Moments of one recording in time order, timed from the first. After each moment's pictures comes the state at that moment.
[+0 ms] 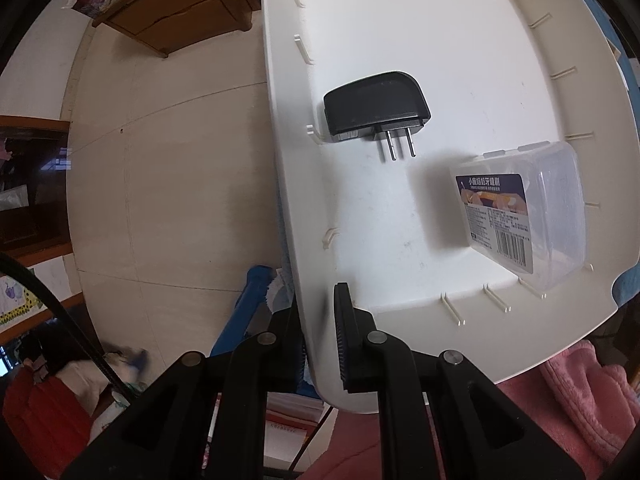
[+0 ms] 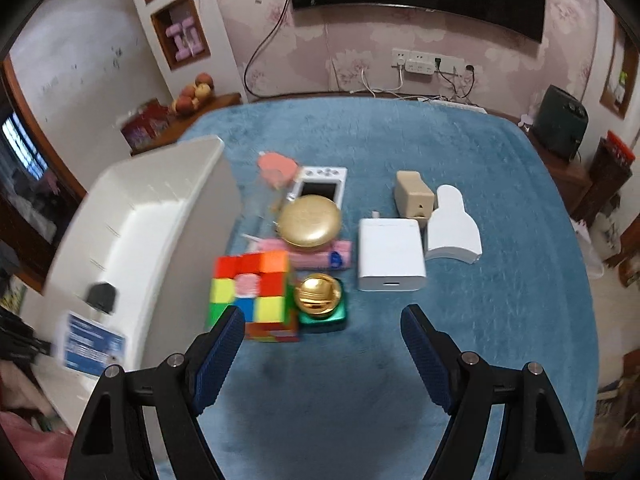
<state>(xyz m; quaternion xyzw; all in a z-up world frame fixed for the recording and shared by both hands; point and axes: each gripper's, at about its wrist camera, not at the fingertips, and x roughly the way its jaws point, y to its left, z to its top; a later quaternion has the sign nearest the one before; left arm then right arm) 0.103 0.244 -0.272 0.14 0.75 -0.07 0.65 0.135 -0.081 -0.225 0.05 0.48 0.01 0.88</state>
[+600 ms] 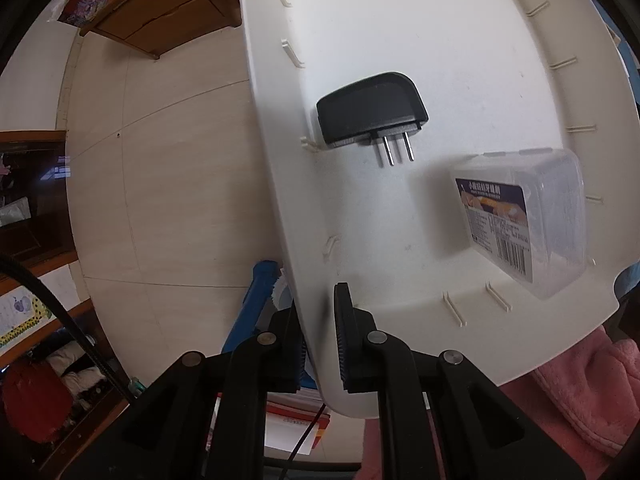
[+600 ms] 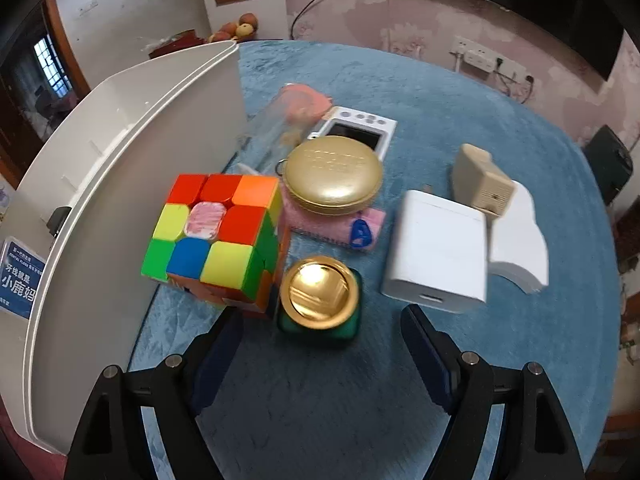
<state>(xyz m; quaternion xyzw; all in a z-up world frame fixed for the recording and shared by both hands) 0.108 0.234 -0.276 0.17 0.76 -0.07 0.63 0.172 -0.065 -0.284 -0.04 0.52 0.09 0.85</state>
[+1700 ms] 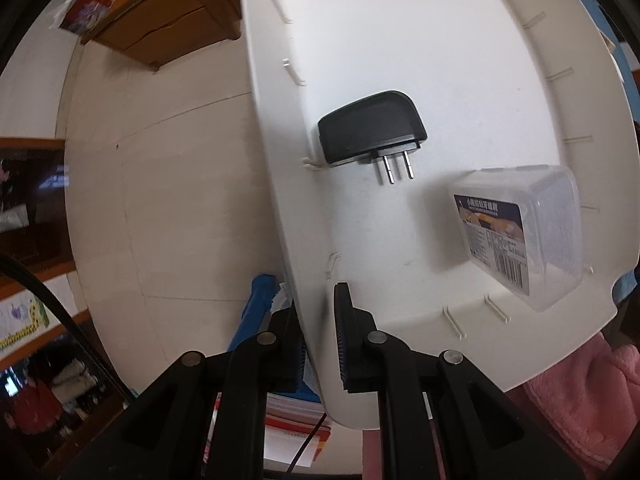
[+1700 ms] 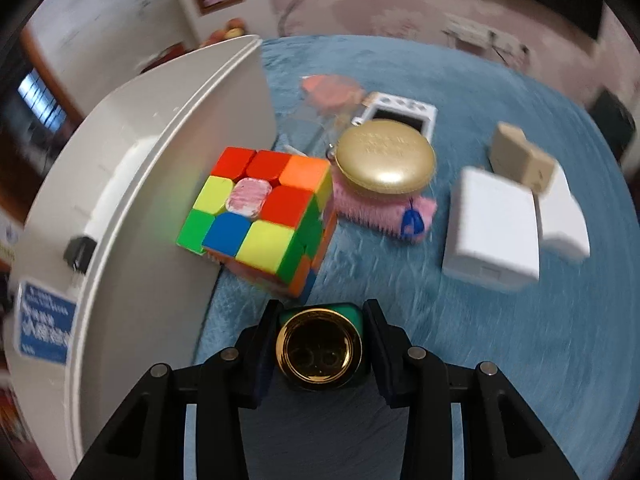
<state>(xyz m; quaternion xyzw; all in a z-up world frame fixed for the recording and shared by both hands) 0.102 0.234 -0.266 0.17 0.74 -0.09 0.65 0.161 -0.031 -0.285 0.04 0.54 0.06 0.84</state>
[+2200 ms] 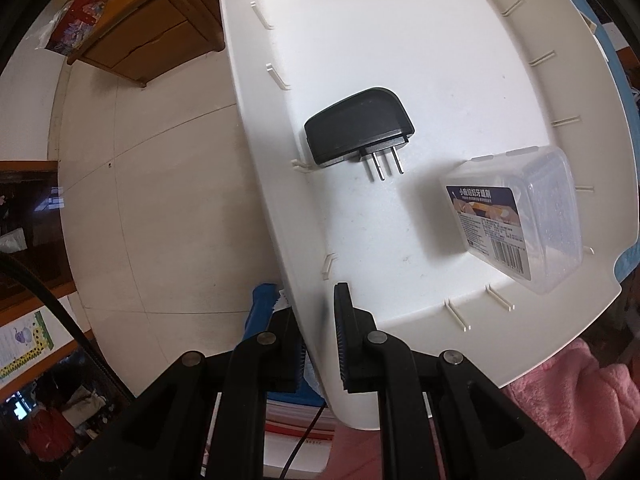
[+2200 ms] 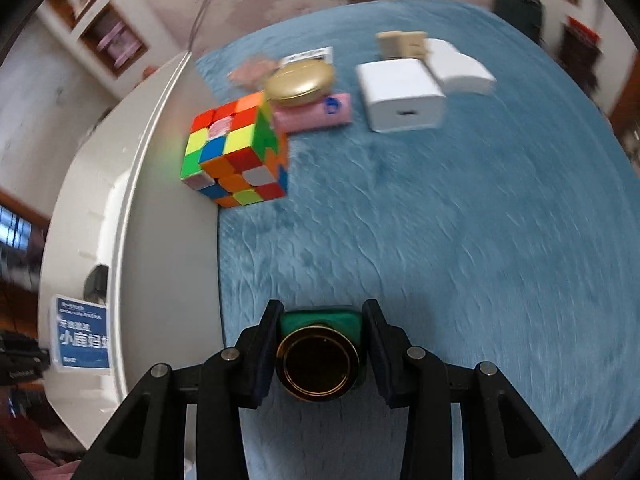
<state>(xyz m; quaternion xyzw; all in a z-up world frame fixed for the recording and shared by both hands) 0.094 0.226 -0.262 0.18 0.73 -0.12 0.65 0.068 -0.031 -0.274 0.21 0.54 -0.07 0.81</state>
